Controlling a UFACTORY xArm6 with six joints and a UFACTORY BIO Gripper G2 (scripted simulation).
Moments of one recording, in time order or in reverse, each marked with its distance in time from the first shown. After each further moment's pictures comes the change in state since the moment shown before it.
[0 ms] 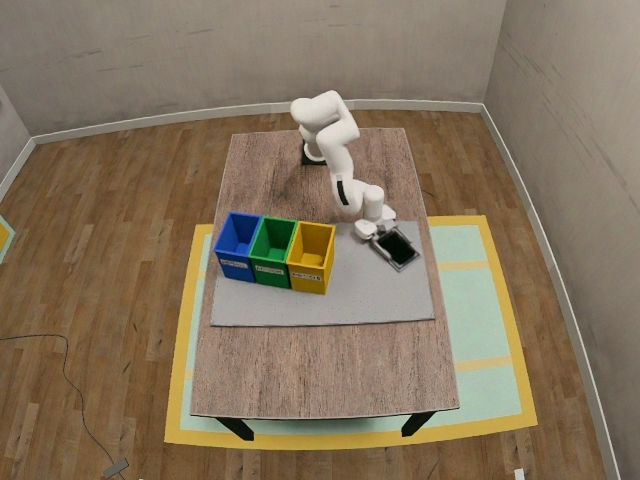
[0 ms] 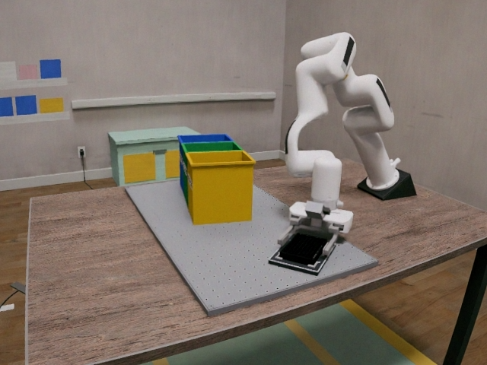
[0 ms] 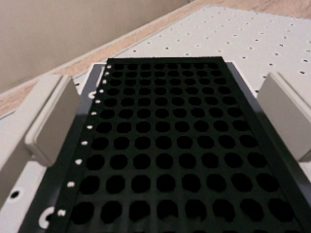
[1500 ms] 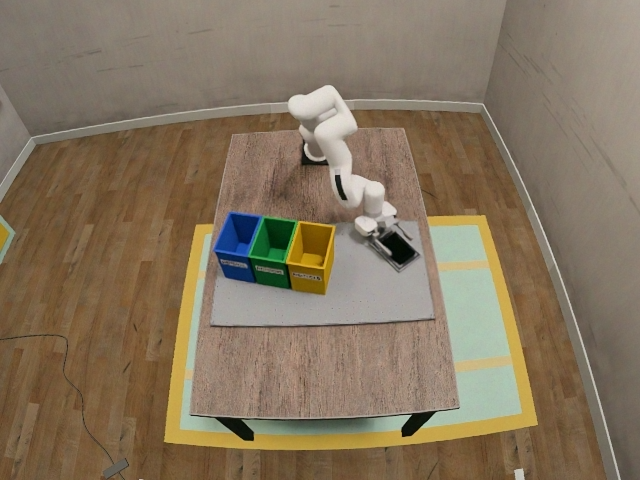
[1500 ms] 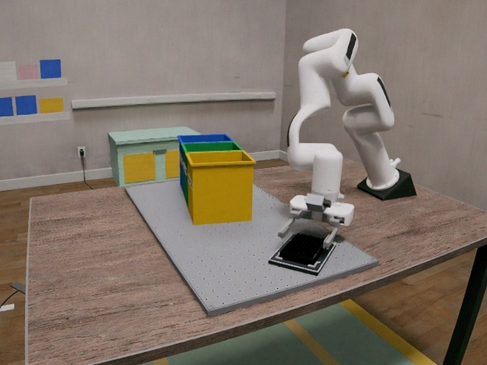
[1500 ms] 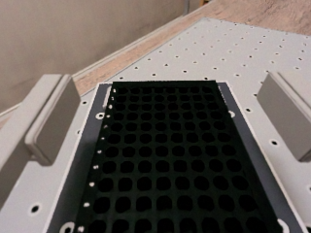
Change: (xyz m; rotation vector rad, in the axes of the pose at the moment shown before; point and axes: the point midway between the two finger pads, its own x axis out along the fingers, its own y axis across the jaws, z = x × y) arm 0.000 0.000 0.020 0.000 0.000 0.000
